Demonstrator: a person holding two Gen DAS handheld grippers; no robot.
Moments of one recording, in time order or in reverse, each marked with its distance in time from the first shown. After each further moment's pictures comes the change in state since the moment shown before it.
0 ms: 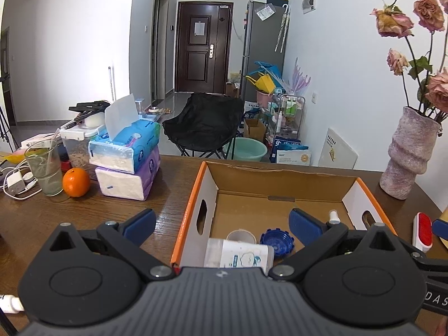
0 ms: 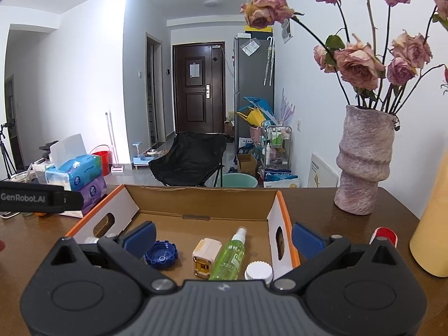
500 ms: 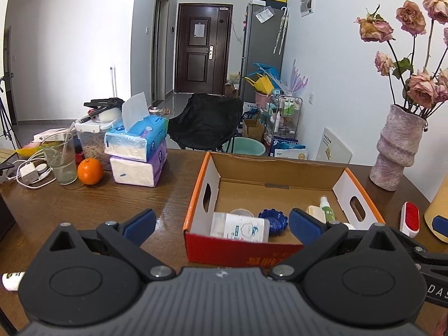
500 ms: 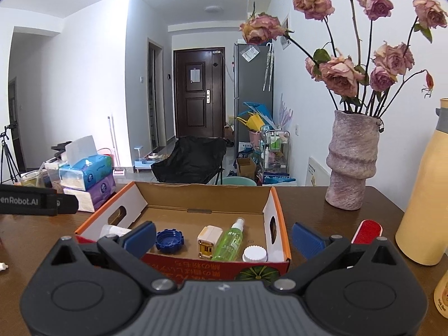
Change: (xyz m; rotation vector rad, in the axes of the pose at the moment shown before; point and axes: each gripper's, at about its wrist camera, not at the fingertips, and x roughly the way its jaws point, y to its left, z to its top) left arm -0.054 0.007 -0.023 -0.005 -0.005 -0.005; right arm -0.055 0.002 -0.015 0.000 -0.025 0.002
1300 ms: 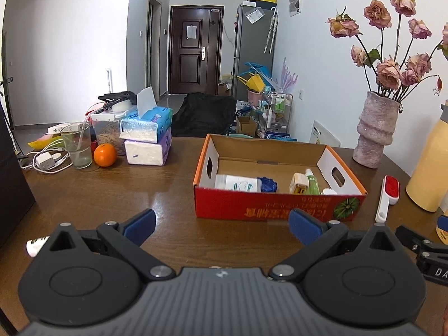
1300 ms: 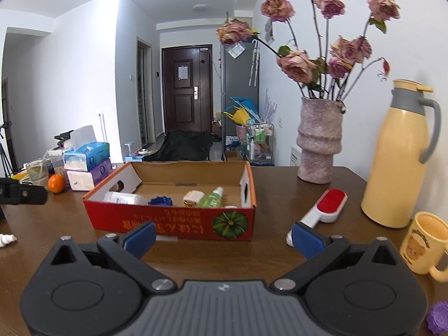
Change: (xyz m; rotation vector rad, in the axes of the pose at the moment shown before) left arm -0.082 0.011 -0.053 0.035 -0.003 -0.026; right arm -0.085 -0.020 -0.050 0.024 0.020 -0.056
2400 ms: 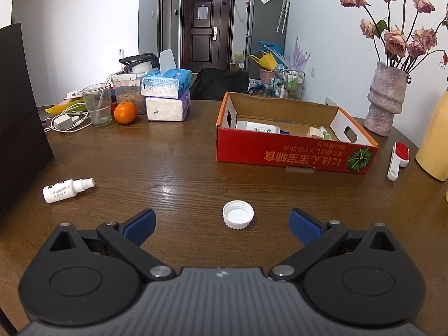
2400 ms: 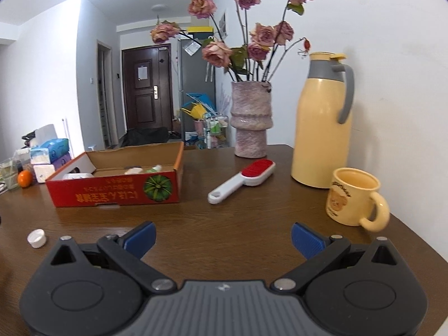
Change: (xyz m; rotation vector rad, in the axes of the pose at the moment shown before) left arm -0.019 0.017 -0.065 -0.013 0.090 0.051; right arm -0.072 -0.079 -0.061 0.076 0.013 -0.159
